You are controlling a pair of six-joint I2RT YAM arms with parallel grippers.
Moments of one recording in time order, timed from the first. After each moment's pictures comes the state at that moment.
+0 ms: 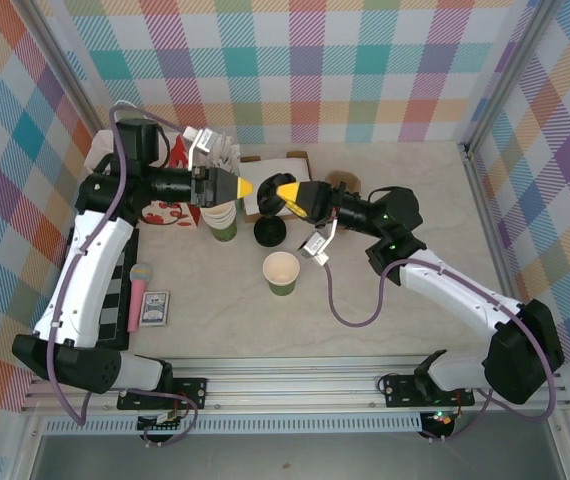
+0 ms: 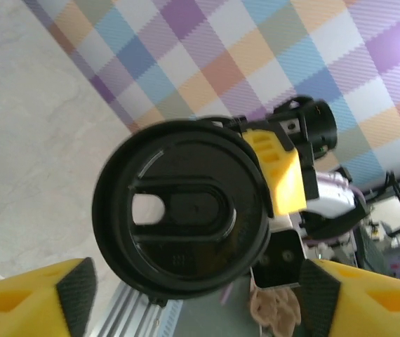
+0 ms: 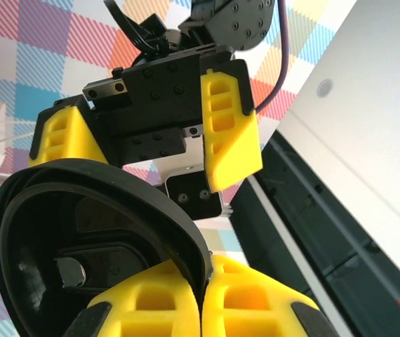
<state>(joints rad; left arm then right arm) -0.22 1.39 1.71 -0.93 1.18 -0.28 0.65 1.31 0.98 0.81 -0.75 -1.62</state>
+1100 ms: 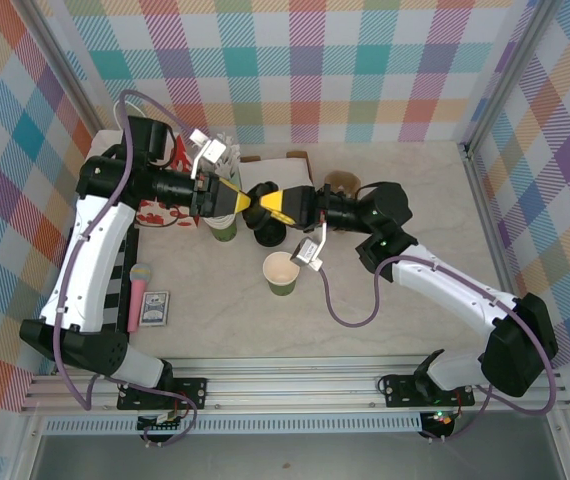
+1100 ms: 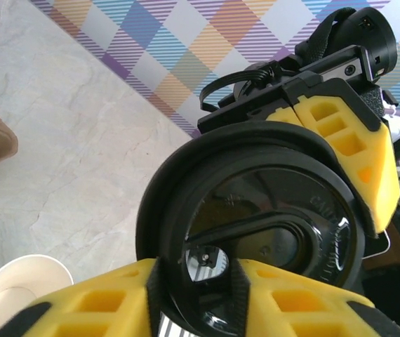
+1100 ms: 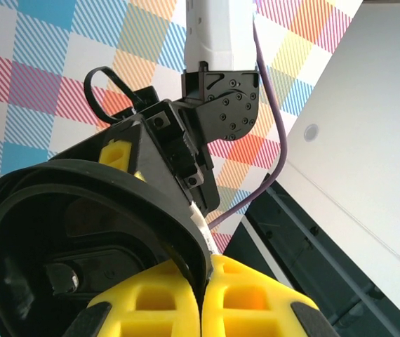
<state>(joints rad) -0.24 1.48 1.85 -1.27 1.14 0.17 0.73 1.36 1.07 0.75 -0.83 -1.62</state>
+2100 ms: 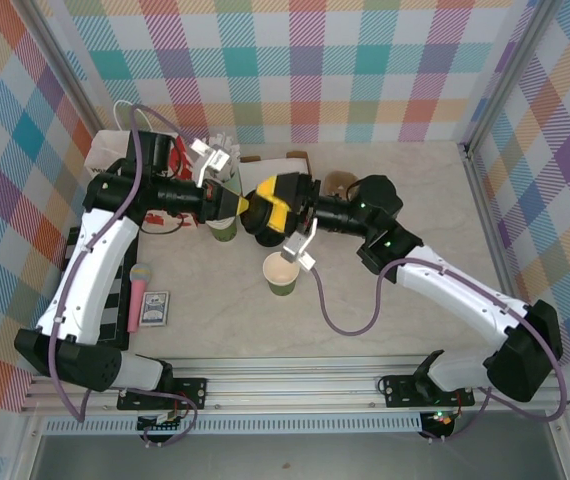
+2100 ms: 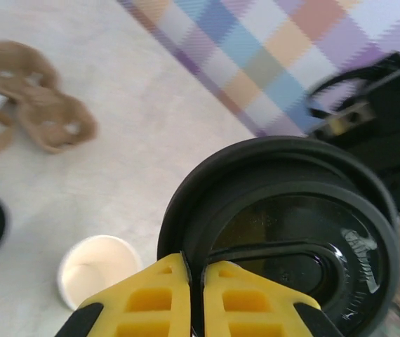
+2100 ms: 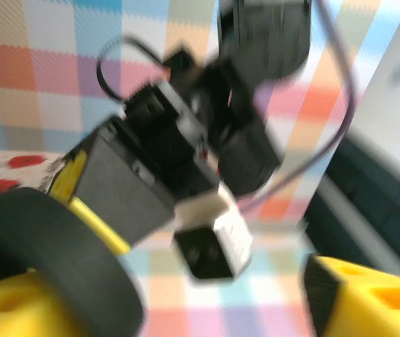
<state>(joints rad) -0.26 1.37 1.64 -1.04 0.87 0.06 0.76 1.32 1.15 0.35 -0.60 -1.53</state>
